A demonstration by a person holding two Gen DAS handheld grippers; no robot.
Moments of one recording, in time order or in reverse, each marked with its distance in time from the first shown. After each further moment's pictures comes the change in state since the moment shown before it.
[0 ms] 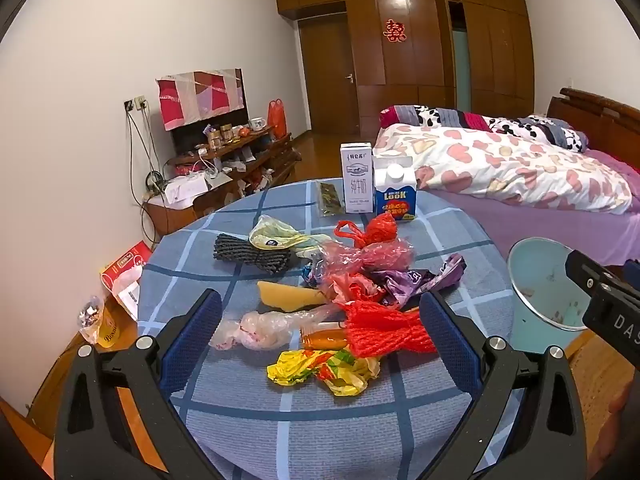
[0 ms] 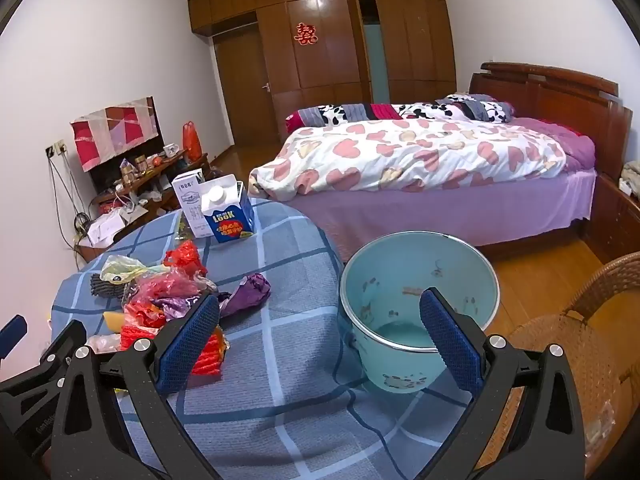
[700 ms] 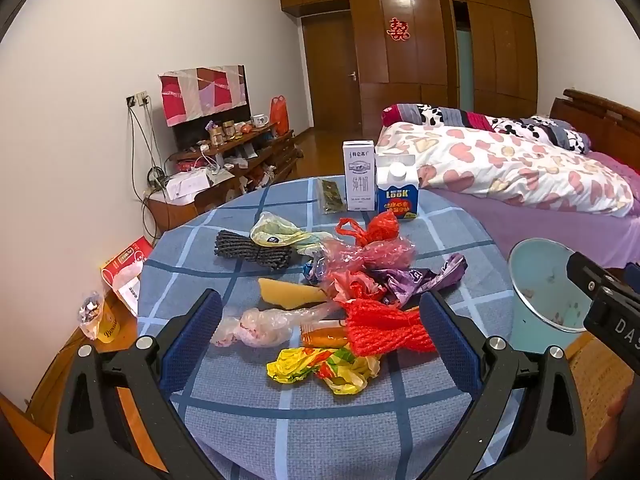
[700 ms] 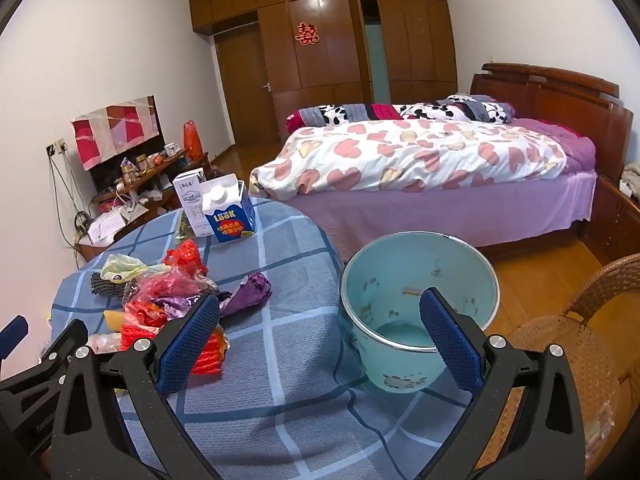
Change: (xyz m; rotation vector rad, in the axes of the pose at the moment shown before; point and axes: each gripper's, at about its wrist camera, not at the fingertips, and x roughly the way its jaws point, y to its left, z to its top) left arm 0.003 0.001 0.000 -0.008 0.011 0.003; right arm 0.002 -0.002 0.002 -0.010 -0.004 -0.006
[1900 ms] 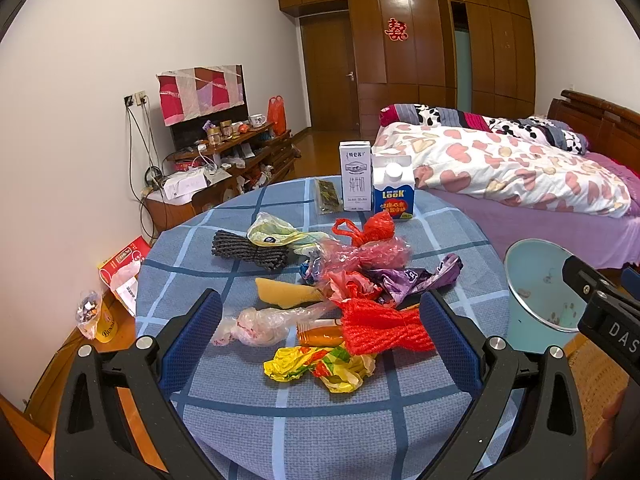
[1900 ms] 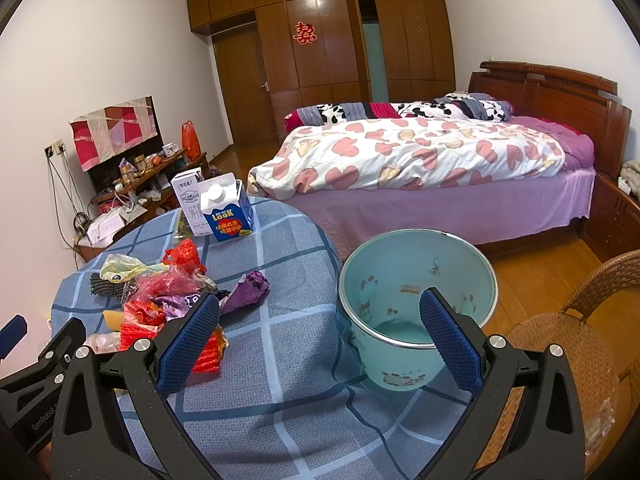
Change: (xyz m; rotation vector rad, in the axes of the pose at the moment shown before) left arm -0.003 0.000 0.003 -0.001 -0.002 -0.002; right arm 0.002 0.003 0.000 0.002 0.003 -0.004
